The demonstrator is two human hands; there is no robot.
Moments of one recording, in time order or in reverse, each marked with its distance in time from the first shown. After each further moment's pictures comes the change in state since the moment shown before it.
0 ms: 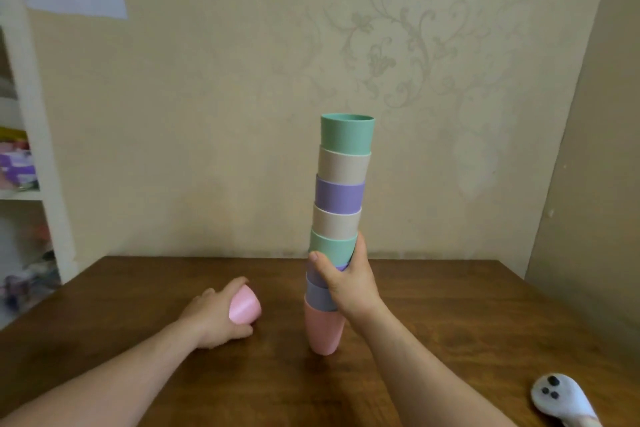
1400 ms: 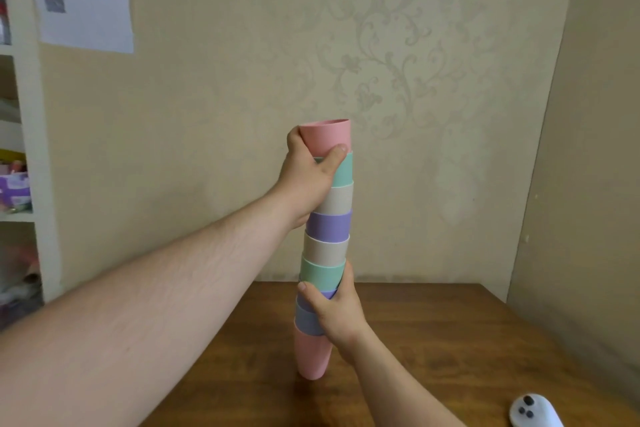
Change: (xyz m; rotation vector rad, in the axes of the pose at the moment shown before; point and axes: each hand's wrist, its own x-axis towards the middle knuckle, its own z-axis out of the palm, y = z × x) left_hand -0.062 0.252 -0.153 -1.018 0.438 0.591; right_hand -0.017 -0.023 -0.001 0.054 -0.061 0.070
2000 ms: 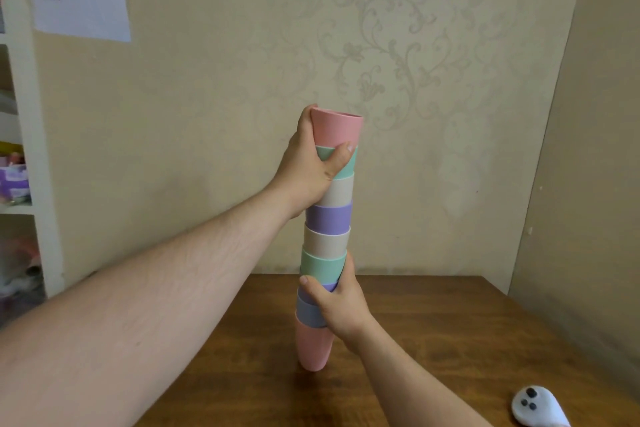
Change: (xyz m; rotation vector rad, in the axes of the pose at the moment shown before) left_hand 0.011 -0.018 -0.009 0.150 -0.105 0.206; right_hand 0.003 0.002 -0.004 -0.081 -0.070 -0.001
